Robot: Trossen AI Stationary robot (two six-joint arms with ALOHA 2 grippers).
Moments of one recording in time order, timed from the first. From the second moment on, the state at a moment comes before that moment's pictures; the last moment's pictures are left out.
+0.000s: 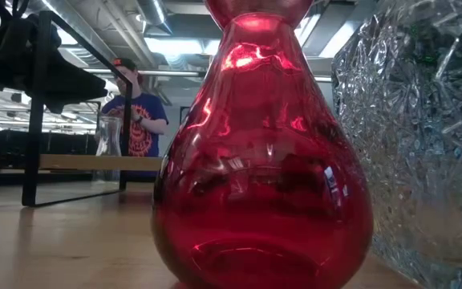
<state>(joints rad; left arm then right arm) -0.34 0.19 0.01 0.07 -0.69 -0.25 -0.22 0.49 0.01 0.00 0.01 0.68</state>
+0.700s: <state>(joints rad) -0.34 0.19 0.01 0.07 -0.69 -0.25 -0.22 0.49 0.01 0.00 0.01 0.68</state>
